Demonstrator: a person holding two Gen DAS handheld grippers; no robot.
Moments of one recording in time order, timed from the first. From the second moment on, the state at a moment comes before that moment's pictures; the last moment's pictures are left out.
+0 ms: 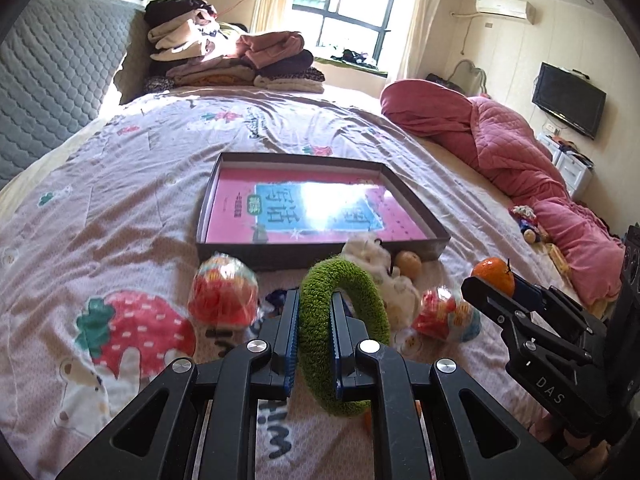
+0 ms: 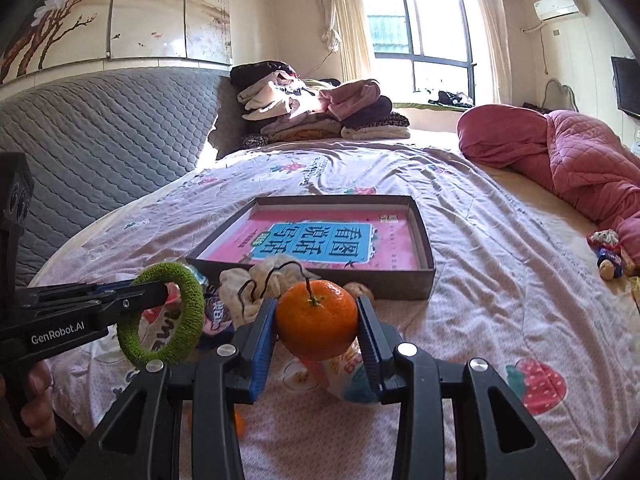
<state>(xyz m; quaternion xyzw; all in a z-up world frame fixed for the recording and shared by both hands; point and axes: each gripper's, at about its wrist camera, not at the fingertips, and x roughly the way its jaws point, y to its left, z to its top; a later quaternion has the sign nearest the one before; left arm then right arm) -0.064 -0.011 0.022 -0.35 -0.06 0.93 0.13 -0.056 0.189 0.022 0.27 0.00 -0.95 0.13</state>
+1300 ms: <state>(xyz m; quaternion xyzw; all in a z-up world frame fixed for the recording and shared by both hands) -0.209 -0.036 0.017 -0.39 -0.08 0.91 0.11 -0.211 0.220 0.006 0.36 0.03 -0.92 0.13</state>
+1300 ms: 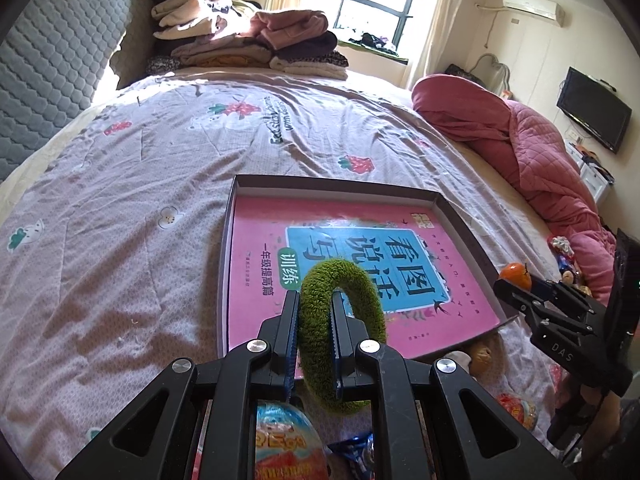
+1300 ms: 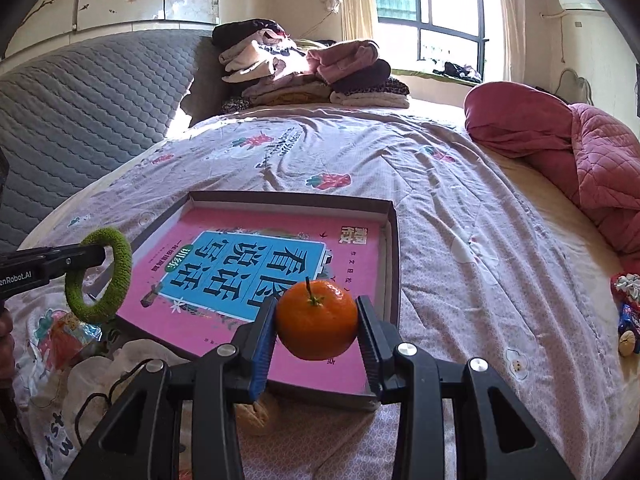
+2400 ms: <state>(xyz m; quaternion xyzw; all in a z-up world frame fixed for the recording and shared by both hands) -0.260 -0.050 -0.034 -0.48 -0.05 0.87 0.08 -0.244 0.204 -0.034 0.43 0.07 -0.89 0.13</state>
